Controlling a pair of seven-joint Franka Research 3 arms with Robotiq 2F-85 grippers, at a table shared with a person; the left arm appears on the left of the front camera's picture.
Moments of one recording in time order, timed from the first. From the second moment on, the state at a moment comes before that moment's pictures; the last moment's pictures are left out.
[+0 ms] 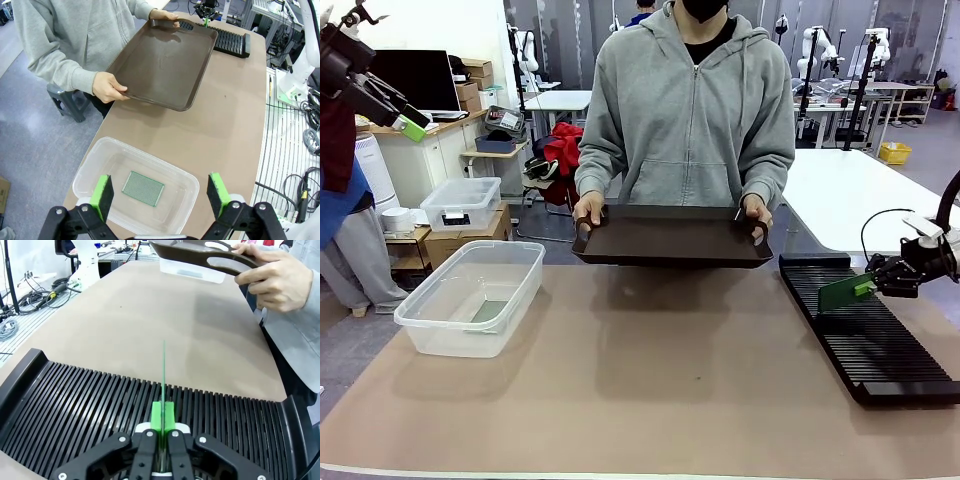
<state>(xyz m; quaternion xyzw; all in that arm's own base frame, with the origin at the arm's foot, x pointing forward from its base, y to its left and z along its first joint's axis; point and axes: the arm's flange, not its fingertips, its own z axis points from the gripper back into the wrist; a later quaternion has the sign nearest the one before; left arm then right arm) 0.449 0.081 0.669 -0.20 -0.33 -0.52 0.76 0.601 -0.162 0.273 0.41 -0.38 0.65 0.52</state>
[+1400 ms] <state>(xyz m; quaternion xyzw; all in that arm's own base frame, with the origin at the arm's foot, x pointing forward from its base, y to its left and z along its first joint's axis) 0.449 0.081 0.669 -0.20 -0.33 -0.52 0.76 0.589 -0.184 0.246 0.38 -0.31 0.66 0.57</state>
